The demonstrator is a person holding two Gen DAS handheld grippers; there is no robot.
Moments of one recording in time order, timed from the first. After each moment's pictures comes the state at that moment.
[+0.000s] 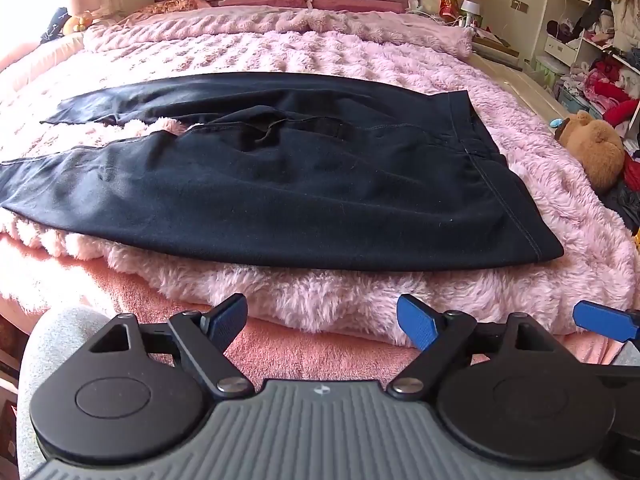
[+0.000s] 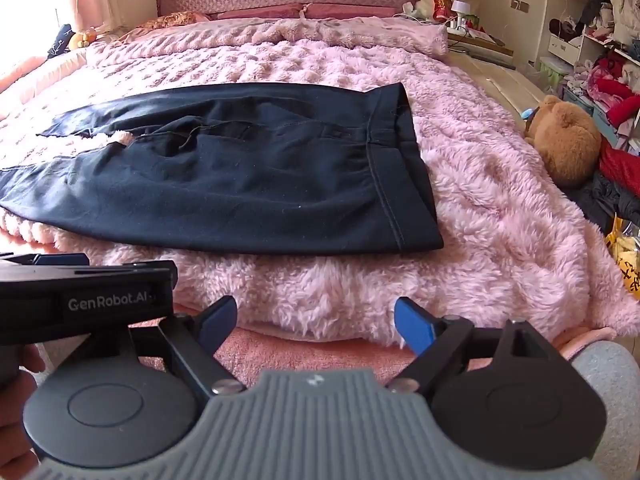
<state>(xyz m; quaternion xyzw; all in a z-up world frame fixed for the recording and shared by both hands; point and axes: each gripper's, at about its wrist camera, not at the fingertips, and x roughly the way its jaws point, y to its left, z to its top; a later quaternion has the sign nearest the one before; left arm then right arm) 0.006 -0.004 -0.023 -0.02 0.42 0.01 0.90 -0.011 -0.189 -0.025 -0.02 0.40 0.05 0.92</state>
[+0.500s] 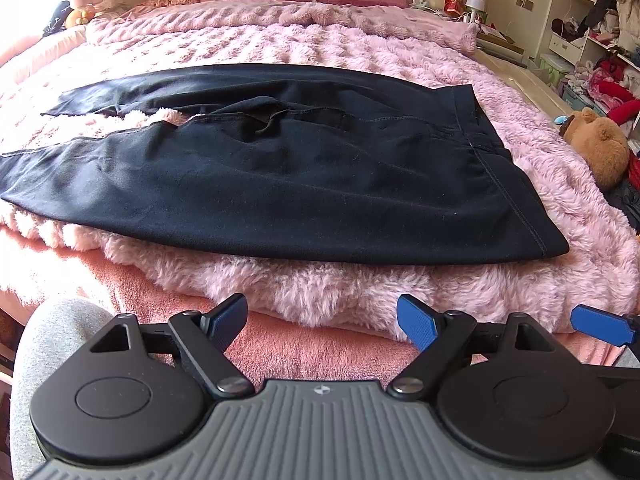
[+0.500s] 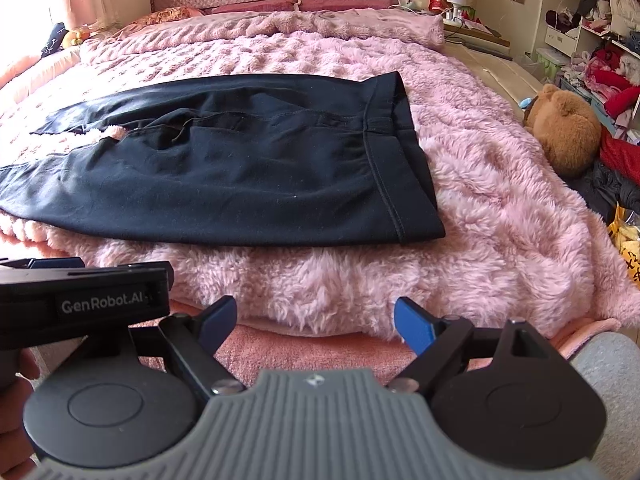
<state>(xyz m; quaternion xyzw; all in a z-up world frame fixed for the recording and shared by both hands) 0.007 -0.006 -0.029 -0.02 0.43 0.02 0.90 -0.006 -0.188 -0.033 -0.01 0.41 0.04 0.91</state>
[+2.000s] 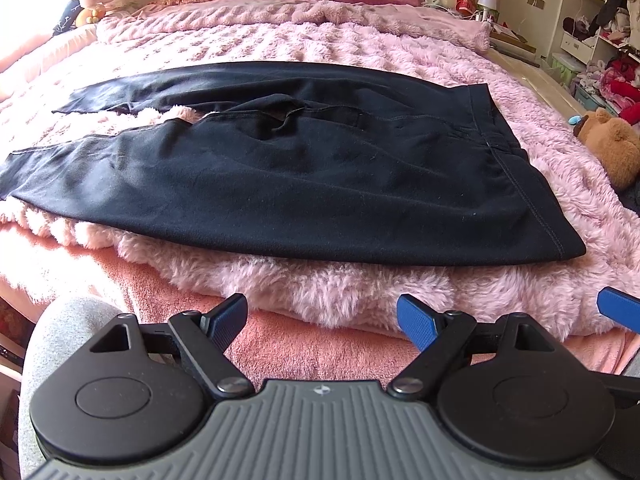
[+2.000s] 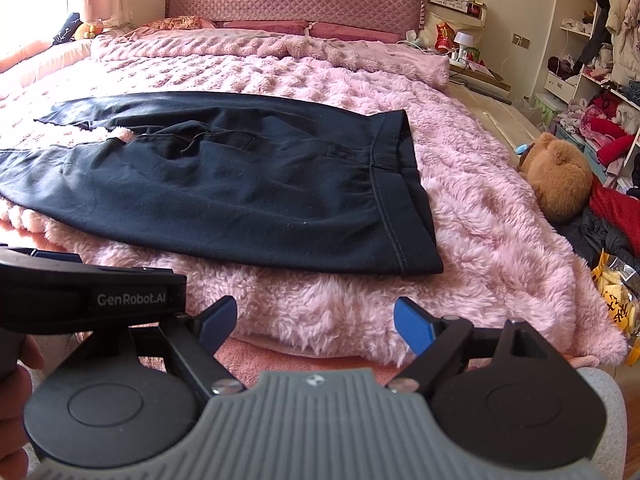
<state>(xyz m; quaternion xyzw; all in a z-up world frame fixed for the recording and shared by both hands) 0.010 -0.001 -0.030 -0.02 0.43 0.03 0.90 -0.017 -0.168 -0.026 -0.07 0.37 0.04 0.93</state>
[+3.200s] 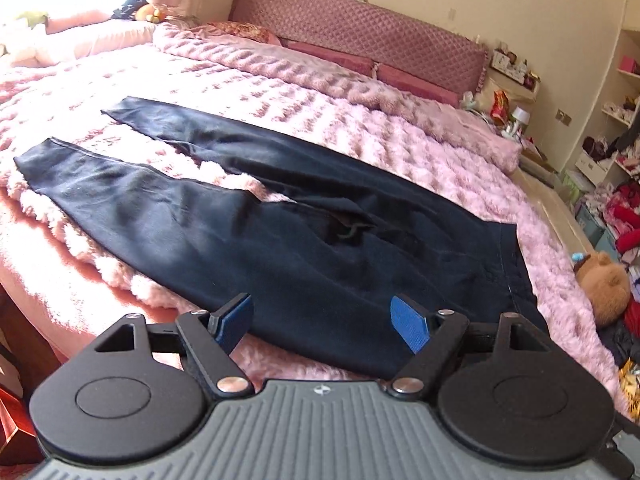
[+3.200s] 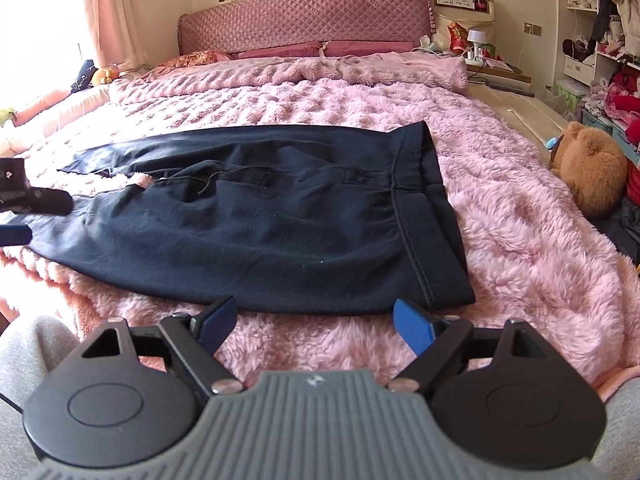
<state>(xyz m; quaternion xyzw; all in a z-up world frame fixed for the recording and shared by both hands) 0.011 0.108 0.030 -0.16 0.33 0.07 0.93 0.014 -0.188 -0.028 0.01 0.34 0.09 0.94</state>
